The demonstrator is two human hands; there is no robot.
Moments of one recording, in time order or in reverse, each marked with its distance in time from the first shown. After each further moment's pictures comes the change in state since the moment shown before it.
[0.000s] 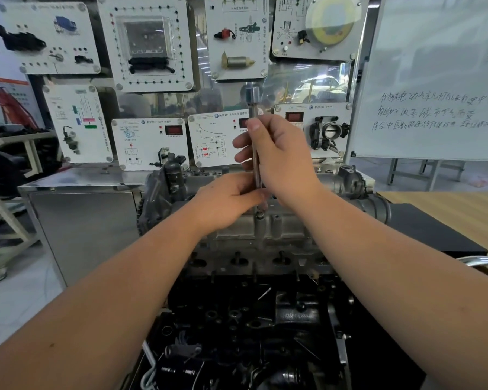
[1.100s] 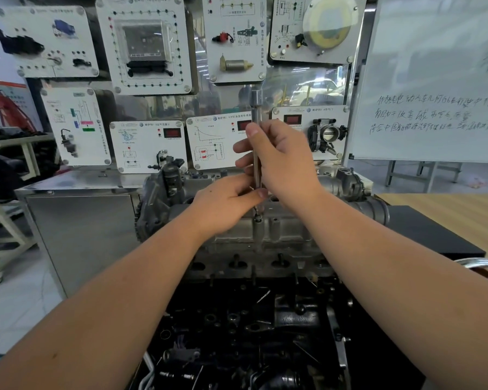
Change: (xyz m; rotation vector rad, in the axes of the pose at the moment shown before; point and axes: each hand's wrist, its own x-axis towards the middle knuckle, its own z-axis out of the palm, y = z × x) left_hand 0.002 0.001 0.004 0.043 0.048 -0.048; right_hand 0.001 0.001 -0.006 -0.074 0.003 0.017
